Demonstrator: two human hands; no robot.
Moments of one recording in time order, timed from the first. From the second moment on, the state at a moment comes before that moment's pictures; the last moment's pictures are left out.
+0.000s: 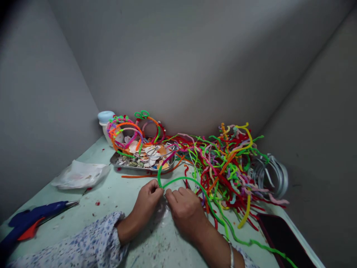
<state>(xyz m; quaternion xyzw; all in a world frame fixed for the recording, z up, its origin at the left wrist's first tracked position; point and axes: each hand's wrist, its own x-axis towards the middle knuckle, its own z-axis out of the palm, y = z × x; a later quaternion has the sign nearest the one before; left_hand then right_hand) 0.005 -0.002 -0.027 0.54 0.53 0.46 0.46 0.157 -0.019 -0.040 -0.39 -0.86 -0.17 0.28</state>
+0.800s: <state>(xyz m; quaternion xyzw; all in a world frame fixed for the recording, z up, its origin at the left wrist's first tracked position) 0.003 -0.006 -0.019 0.52 0.42 0.49 0.56 0.158 -0.019 -0.035 -0.43 -0.82 -0.10 0.35</state>
